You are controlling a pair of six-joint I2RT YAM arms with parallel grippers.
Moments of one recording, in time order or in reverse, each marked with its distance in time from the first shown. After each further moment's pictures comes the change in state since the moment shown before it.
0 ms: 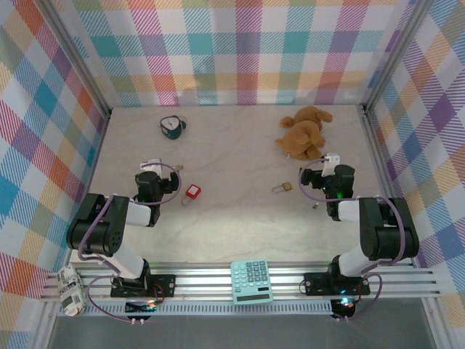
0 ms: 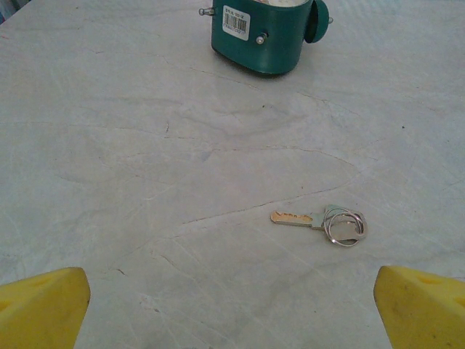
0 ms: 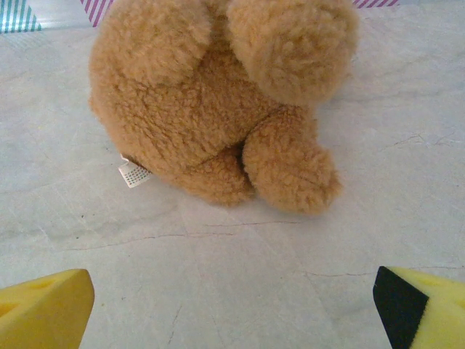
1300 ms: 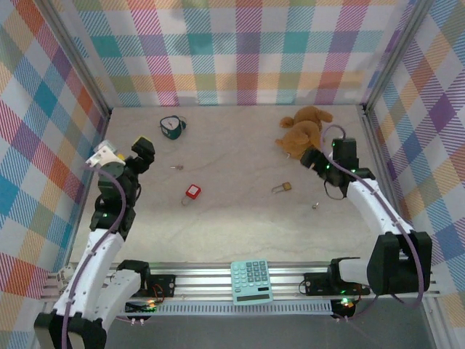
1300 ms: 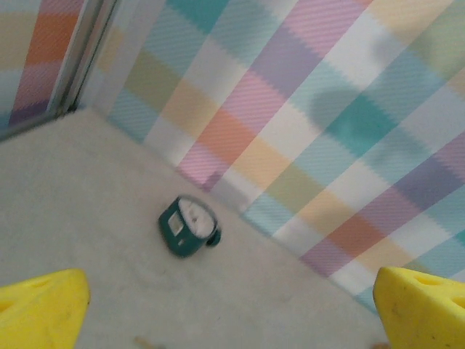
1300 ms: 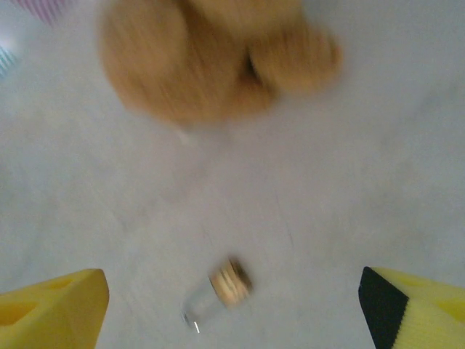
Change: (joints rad) left arm 0.004 -0.778 0.278 -0.793 -0.062 -0.570; right arm 0.109 -0.258 0.449 -1.155 0.041 0.579
